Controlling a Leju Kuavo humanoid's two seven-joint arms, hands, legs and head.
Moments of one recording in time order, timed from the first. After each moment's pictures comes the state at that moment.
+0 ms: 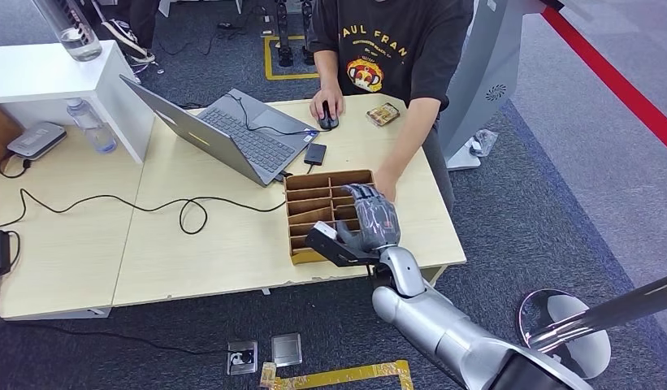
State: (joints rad) left arm -0.14 -0.11 -1.10 -0.34 -0.81 0.04 0.43; right arm -0.51 -0.12 0.78 -0.80 0.72 -0.68 0.10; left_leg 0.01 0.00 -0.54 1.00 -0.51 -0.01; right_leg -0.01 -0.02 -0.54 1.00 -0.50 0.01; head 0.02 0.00
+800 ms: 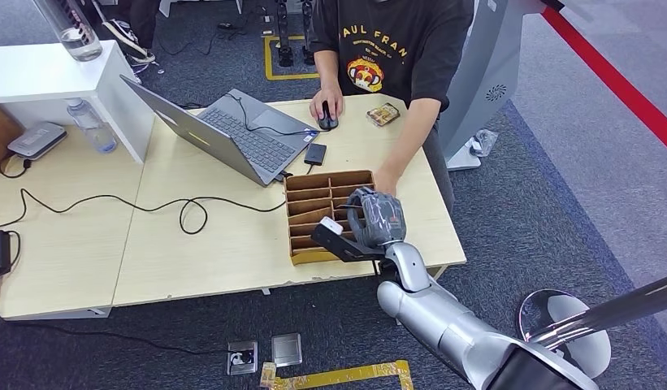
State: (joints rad) left arm -0.14 -0.11 -1.10 -0.34 -0.82 0.04 0.43; right arm -0.53 -0.13 0.78 -0.76 0.71 -0.70 0.08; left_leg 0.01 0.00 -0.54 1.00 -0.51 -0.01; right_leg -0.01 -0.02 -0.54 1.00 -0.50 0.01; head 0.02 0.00
